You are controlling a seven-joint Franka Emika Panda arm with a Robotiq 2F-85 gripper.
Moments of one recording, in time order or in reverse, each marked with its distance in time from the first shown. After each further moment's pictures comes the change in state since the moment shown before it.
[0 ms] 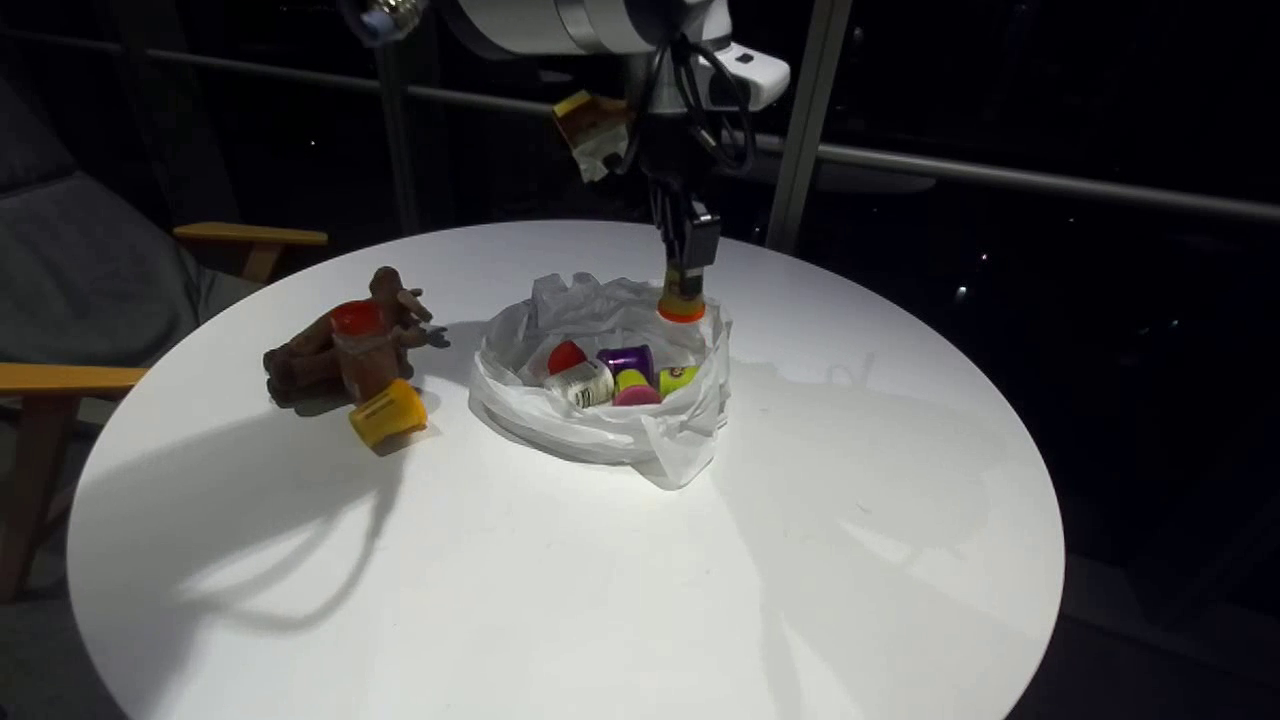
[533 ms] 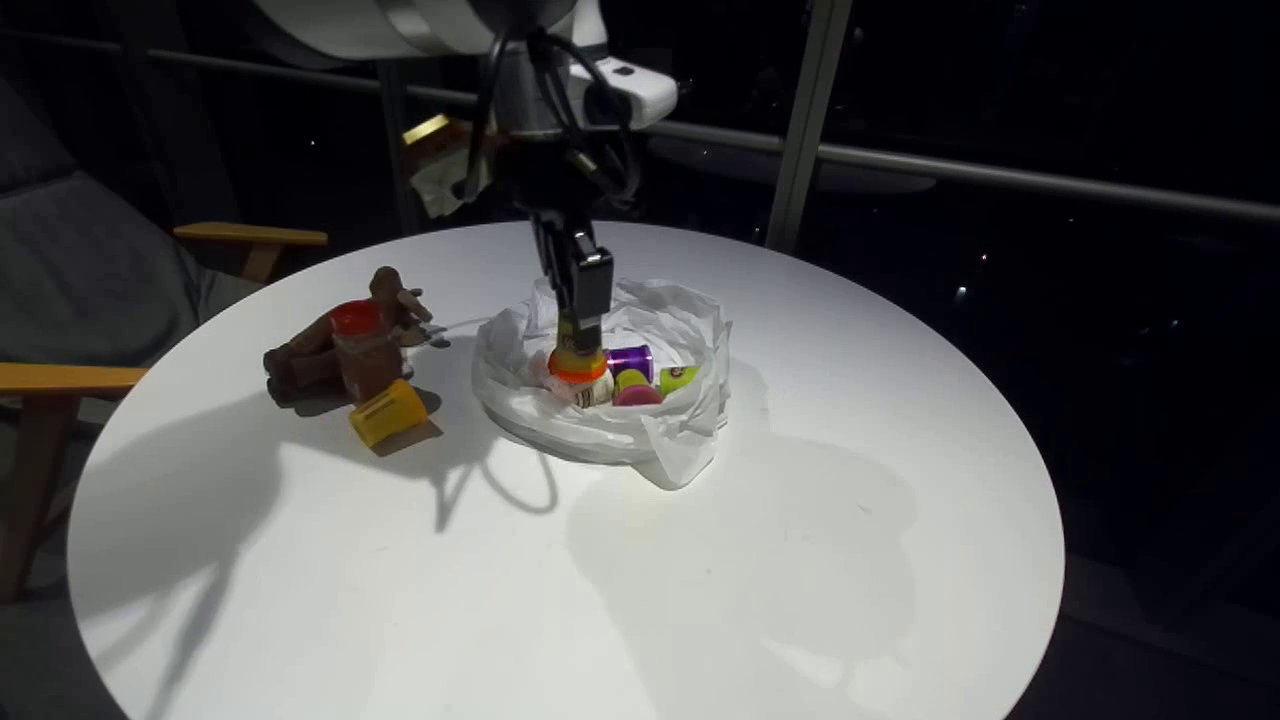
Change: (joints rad) arm 0.074 -0.249 0.023 -0.447 -0.131 0.103 0.012
